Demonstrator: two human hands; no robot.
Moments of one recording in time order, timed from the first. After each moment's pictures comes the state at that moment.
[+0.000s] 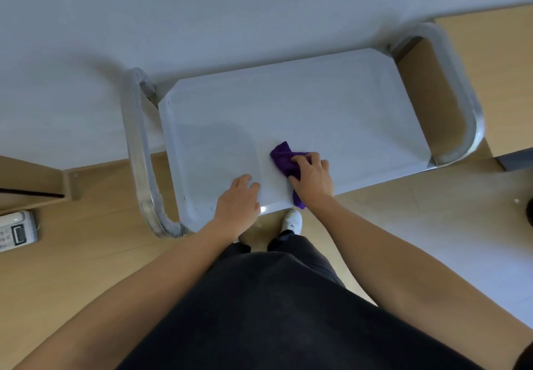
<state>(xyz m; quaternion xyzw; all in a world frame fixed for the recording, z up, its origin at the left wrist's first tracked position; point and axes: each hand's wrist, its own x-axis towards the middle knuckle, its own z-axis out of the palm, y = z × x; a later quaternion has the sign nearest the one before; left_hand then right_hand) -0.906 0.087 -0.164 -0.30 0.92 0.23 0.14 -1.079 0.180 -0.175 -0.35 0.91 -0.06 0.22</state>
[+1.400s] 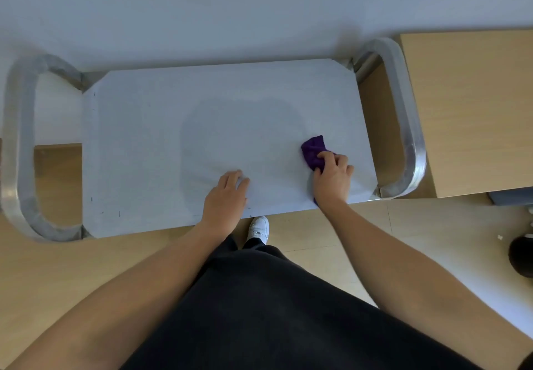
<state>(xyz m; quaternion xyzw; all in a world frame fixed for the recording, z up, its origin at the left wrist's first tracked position) -1.062 0.175 -0.194 -0.34 0.92 0.16 0.07 -1.290 0.275 -0.204 -0.27 0.94 -0.13 0.15</state>
